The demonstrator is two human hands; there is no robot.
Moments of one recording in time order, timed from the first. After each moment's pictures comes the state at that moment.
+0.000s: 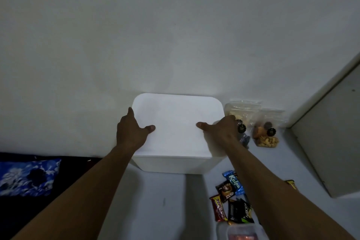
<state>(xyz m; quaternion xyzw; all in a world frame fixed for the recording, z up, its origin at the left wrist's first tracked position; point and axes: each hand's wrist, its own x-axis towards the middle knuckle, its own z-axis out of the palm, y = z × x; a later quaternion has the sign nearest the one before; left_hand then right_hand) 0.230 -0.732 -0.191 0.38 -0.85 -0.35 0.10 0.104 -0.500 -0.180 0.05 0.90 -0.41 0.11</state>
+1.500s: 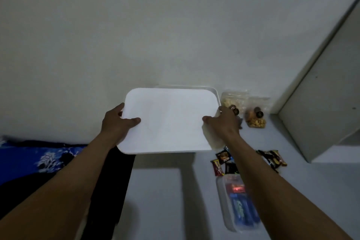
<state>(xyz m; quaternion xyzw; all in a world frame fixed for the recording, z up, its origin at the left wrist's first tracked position) 0.416 -0.717 -0.102 0.35 -0.76 -0.52 0.18 0.272 -0.454 -0.094 -0.06 0.89 -0.44 0.07</state>
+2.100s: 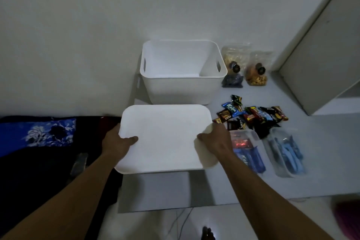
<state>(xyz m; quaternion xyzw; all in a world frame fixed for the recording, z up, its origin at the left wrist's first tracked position) 0.495 -0.707 -0.285 0.40 -0.77 -0.50 0.04 0.369 -0.438 -0.259 0.03 0.92 -0.34 0.16</state>
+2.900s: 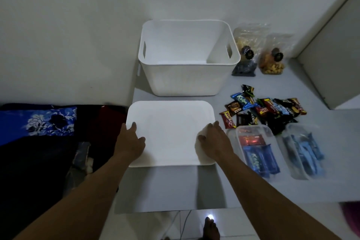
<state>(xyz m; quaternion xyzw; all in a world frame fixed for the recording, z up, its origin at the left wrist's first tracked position) 0.464 -0.691 -0.344 0.37 -0.88 -0.29 -0.09 0.354 -0.448 -0.330 -0.11 0.95 -0.17 0.22</state>
